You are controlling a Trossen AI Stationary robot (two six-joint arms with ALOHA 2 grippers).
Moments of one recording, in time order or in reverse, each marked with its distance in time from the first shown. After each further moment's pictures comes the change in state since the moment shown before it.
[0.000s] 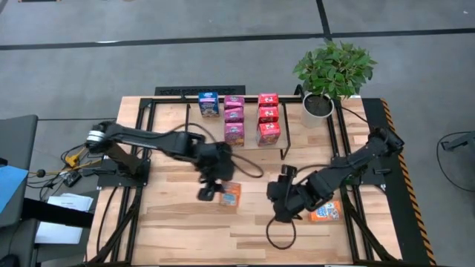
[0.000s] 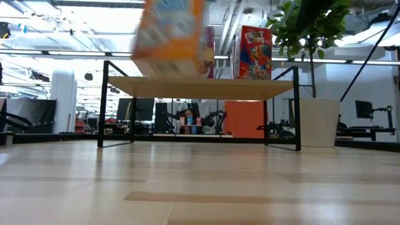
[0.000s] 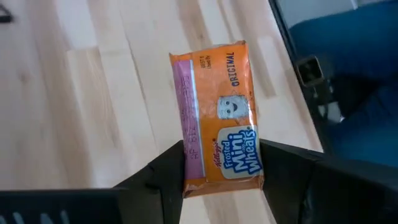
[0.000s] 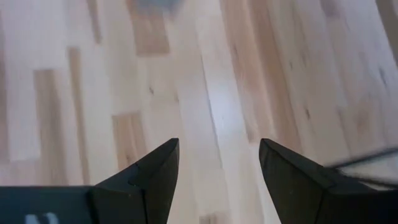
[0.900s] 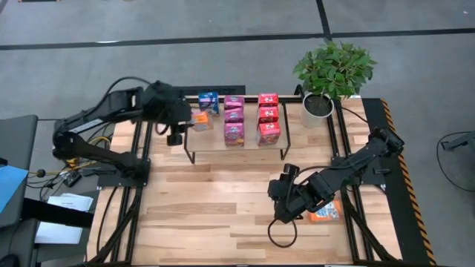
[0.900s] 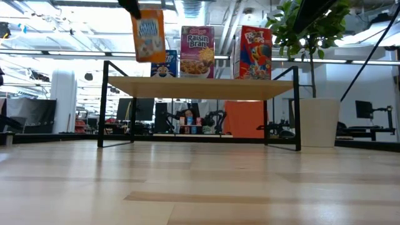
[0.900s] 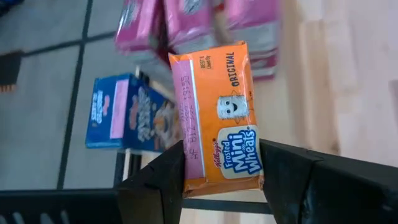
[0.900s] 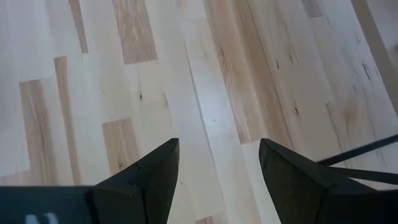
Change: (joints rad) left arm 0.430 -0.406 -0.005 -0.248 -0.393 0.392; right arm 0.015 0.000 -0.001 -0.002 0.030 0.073
